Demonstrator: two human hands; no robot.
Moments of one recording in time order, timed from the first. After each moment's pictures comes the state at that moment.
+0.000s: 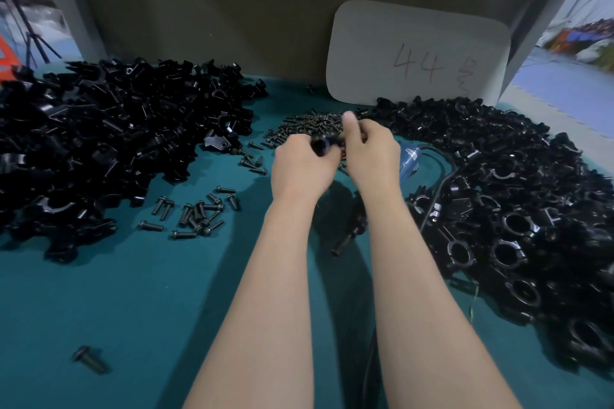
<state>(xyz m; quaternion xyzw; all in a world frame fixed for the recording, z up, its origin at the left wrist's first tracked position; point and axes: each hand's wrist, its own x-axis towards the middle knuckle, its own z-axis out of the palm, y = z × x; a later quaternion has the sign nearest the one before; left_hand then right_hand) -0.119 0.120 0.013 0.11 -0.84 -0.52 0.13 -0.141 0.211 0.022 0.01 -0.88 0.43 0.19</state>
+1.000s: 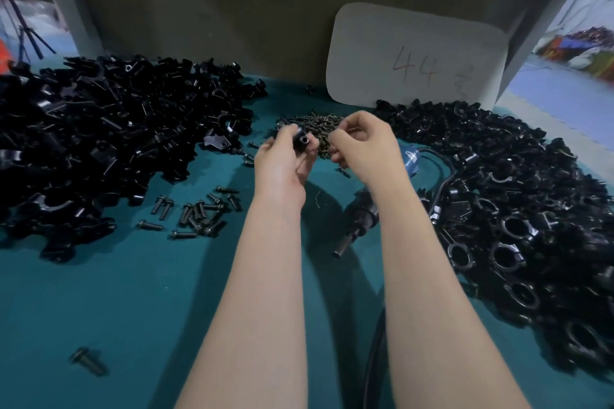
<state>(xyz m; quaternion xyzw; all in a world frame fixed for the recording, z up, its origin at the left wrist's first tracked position) -0.126 0.105 0.016 0.19 -0.29 -0.94 0.05 -0.135 0.209 0.034 0.06 -0.83 0.54 0.10</state>
